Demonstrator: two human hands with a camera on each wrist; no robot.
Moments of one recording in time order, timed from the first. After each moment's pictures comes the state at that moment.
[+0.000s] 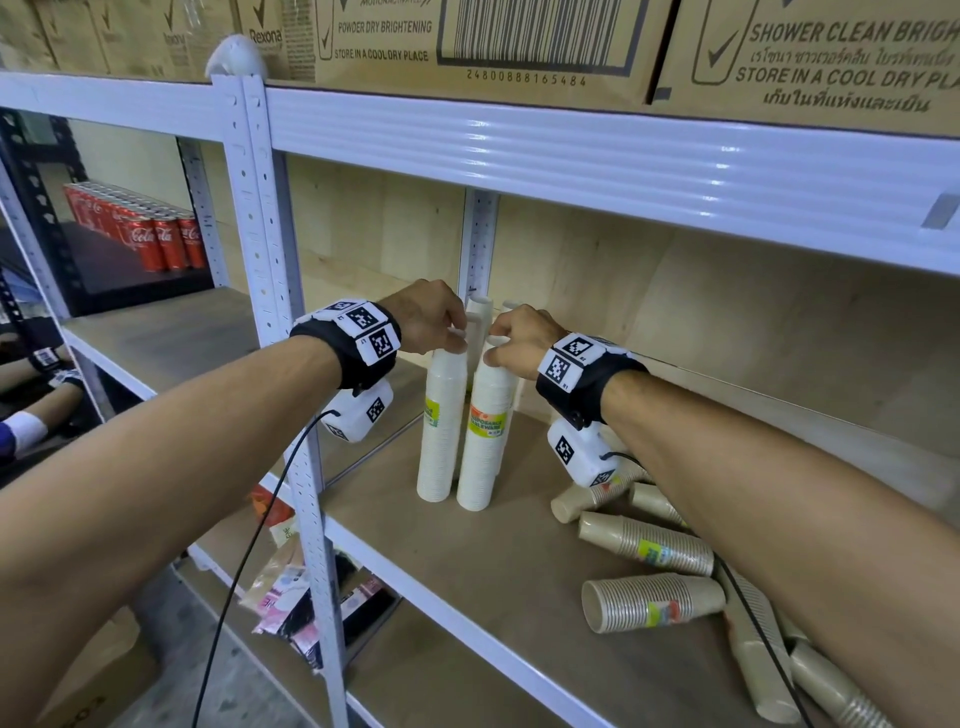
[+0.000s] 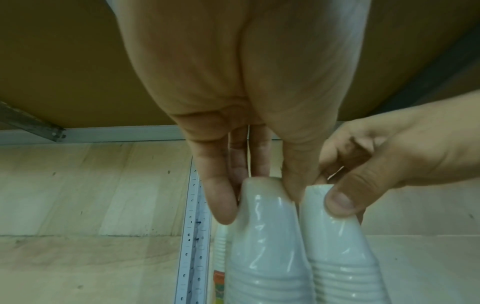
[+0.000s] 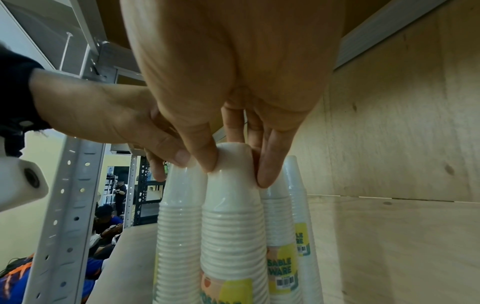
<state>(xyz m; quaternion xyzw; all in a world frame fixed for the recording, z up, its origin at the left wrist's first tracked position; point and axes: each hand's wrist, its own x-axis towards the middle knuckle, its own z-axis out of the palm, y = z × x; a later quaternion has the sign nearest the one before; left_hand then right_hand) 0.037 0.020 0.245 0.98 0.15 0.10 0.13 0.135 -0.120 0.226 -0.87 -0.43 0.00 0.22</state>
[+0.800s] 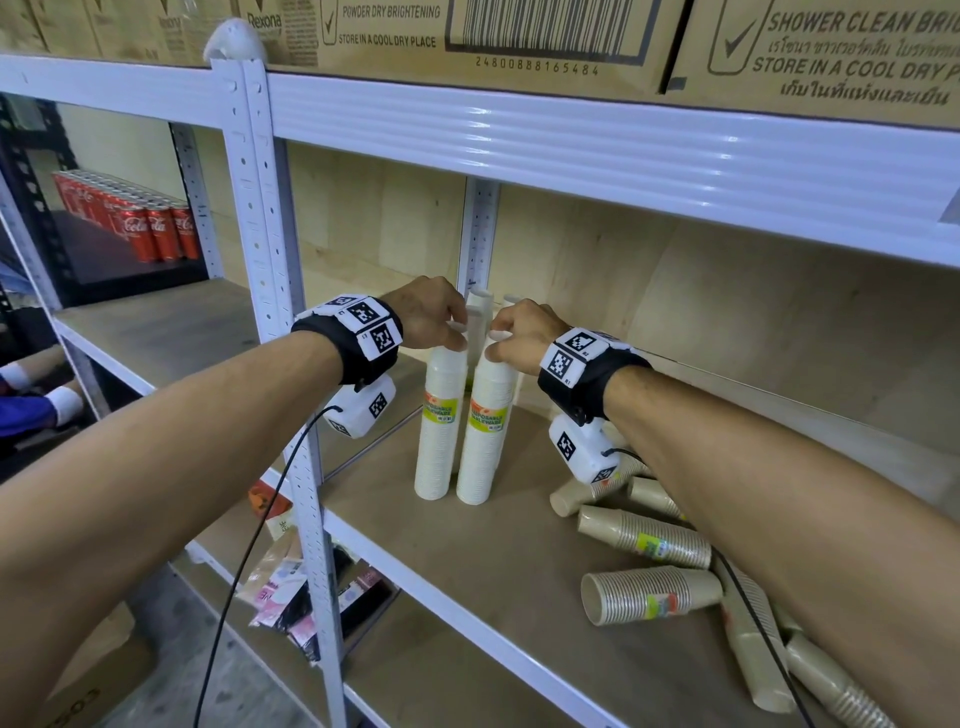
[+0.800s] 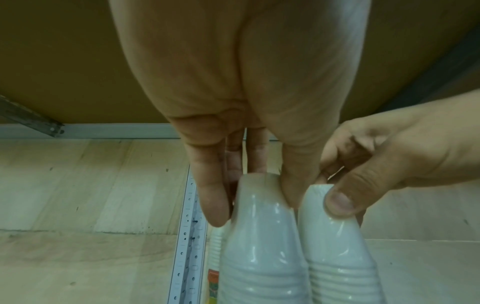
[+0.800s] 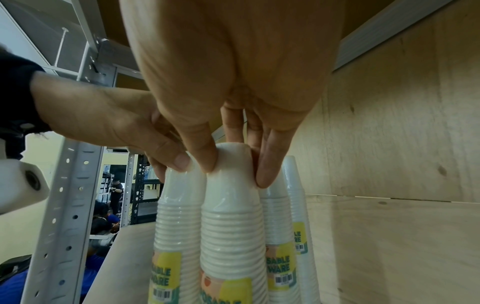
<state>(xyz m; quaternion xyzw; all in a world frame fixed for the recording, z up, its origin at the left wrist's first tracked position) 0.038 0.022 0.241 0.98 0.14 0.09 0.11 0.135 -0.119 0.225 -0.88 -0.43 0.00 0.22</state>
